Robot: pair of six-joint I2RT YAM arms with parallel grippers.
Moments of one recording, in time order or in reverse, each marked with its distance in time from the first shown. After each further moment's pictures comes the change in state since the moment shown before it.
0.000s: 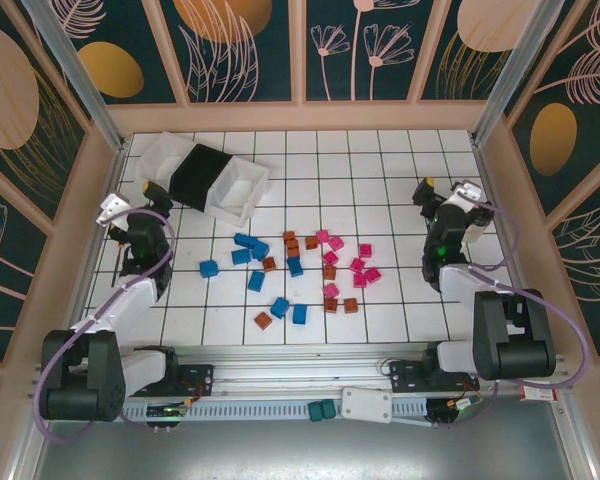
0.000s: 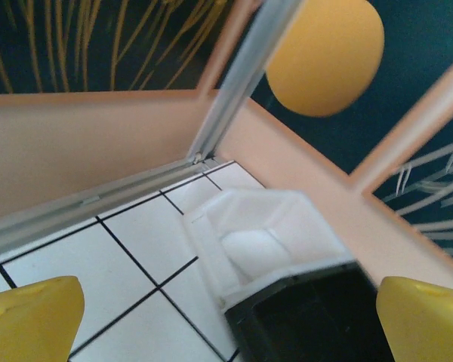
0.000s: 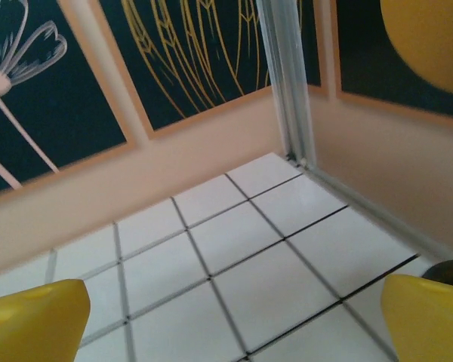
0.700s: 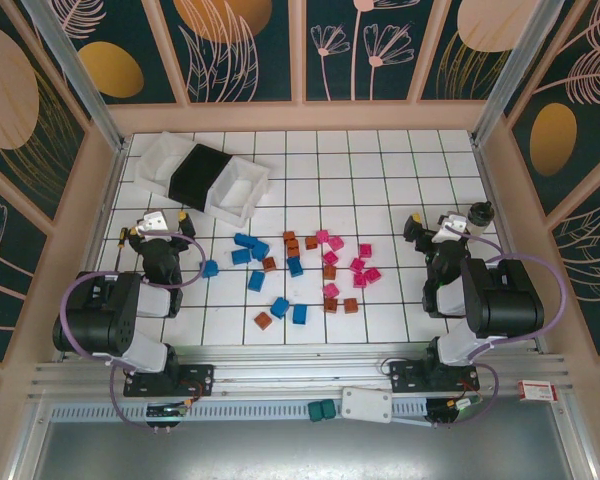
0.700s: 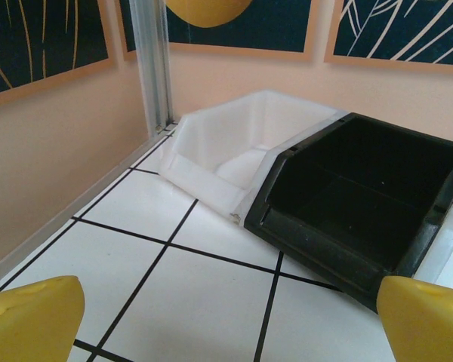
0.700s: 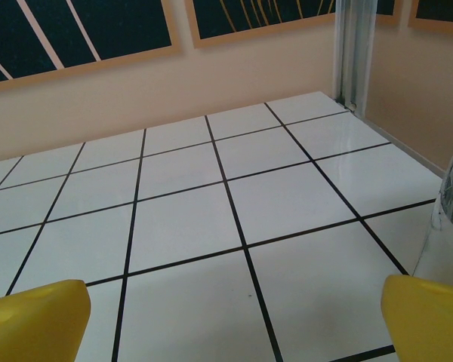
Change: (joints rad) left arm -0.001 0.335 -0.308 0.704 0.237 0.590; right arm -0.085 0.243 -0.315 0.549 -0.297 -0.198
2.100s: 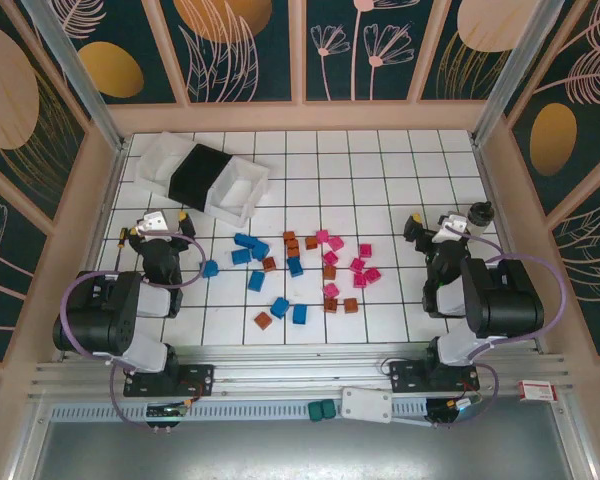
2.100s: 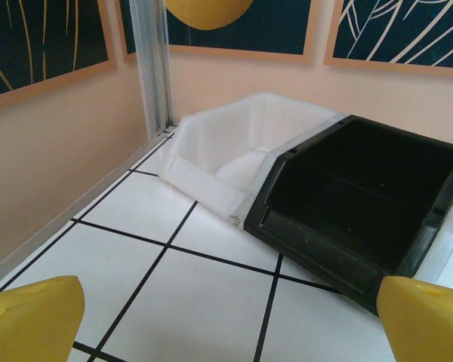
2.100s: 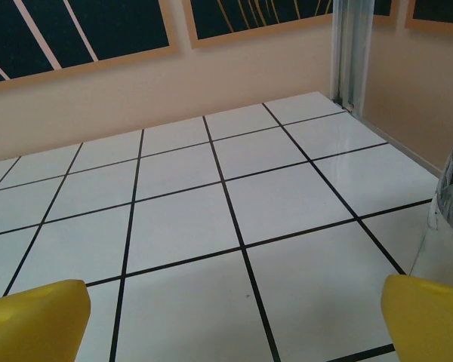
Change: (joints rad) left arm 0.000 0.021 -0.003 0.035 0.001 0.000; right arm 0.002 0.000 0.000 0.000 0.006 -0.001
